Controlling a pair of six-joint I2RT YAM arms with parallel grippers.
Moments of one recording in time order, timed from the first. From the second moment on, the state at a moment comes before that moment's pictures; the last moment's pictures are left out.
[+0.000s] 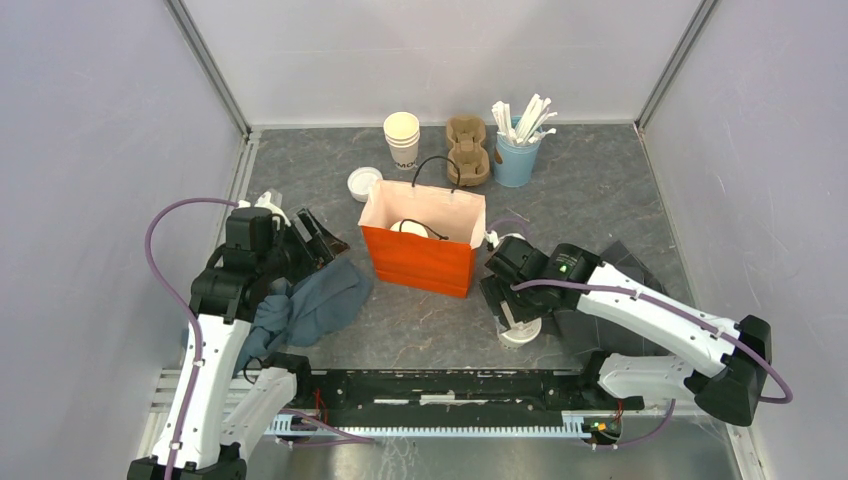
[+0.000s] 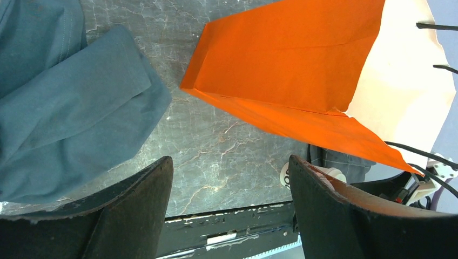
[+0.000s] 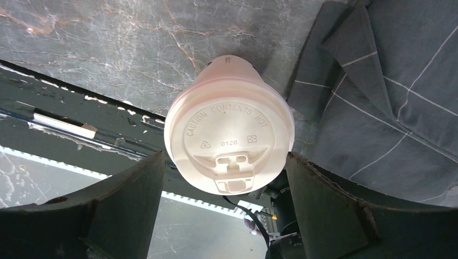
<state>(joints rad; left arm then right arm) -0.14 0.77 1.01 -0.93 0.22 -0.68 0.96 1.17 1.05 -1.16 0.17 0.53</state>
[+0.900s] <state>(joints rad) -0.14 0.78 1.01 -0.93 0.23 -0.67 0.99 1.22 1.04 -1.16 0.19 0.53</state>
